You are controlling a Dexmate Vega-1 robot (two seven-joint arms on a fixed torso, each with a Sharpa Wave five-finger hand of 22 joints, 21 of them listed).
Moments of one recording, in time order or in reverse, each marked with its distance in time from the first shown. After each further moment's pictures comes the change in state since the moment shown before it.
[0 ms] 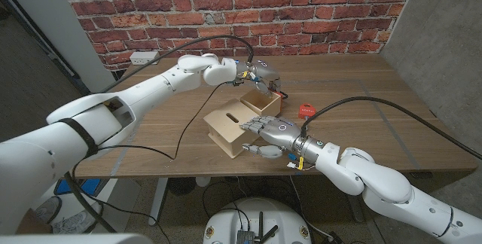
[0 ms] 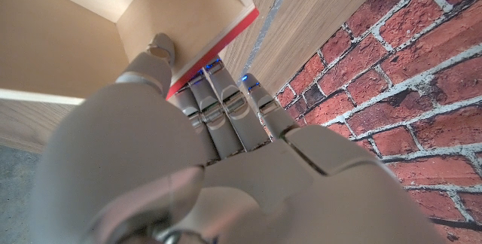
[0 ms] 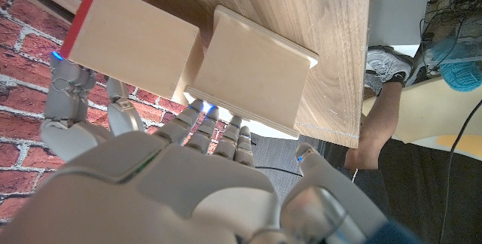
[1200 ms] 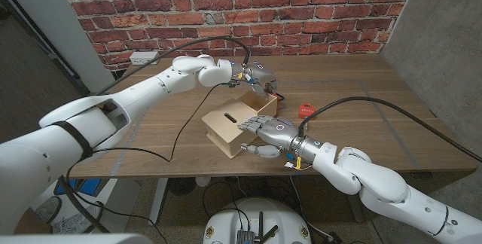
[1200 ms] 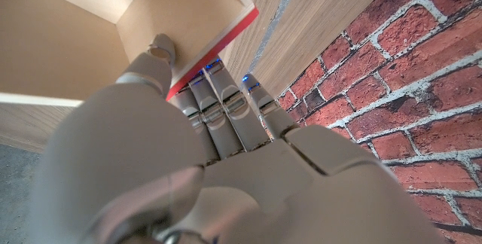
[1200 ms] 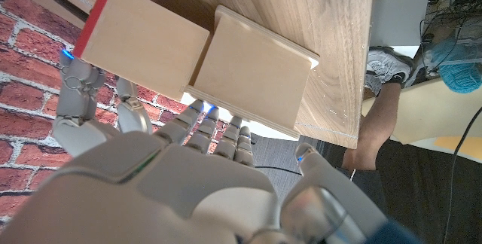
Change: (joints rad) left arm 0.023 0.036 -0.023 -0.020 -0.001 -0.027 -0.009; left_hand -0.002 0.002 0.009 -0.009 0.003 -0.006 0.001 -0.004 0.001 -0.001 0.000 0.000 0.000 -0.002 -0.001 0.000 0.000 -0.004 -0.004 0.000 0.000; right arm 0.018 0.016 -0.018 0.010 -0.021 -0.002 0.008; right_hand 0.000 0.000 0.000 0.000 0.000 0.000 0.000 0.000 0.000 -0.002 0.001 0.000 -0.001 0.000 0.000 0.000 -0.001 0.005 -0.005 0.000 -0.001
